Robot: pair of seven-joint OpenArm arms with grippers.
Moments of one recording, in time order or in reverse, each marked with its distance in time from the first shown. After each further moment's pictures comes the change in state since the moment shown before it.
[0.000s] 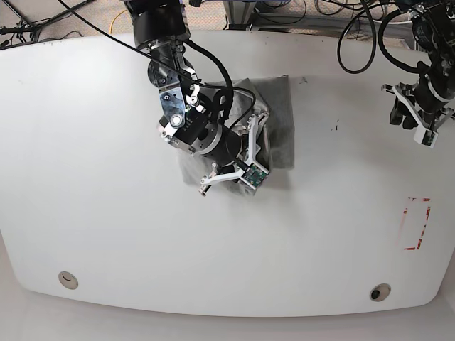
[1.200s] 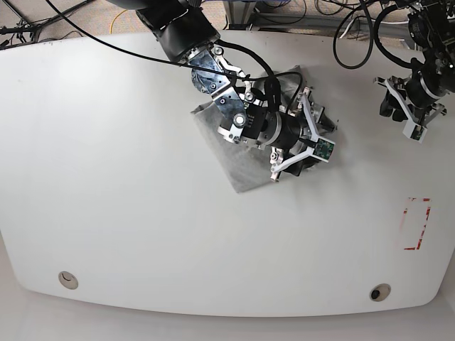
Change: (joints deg) left arm 1.1 -0.2 3.4 -1.9 -0.1 0.0 -0.3; right arm 5.0 -4.3 -16.1 -11.0 0.1 -0.1 0.1
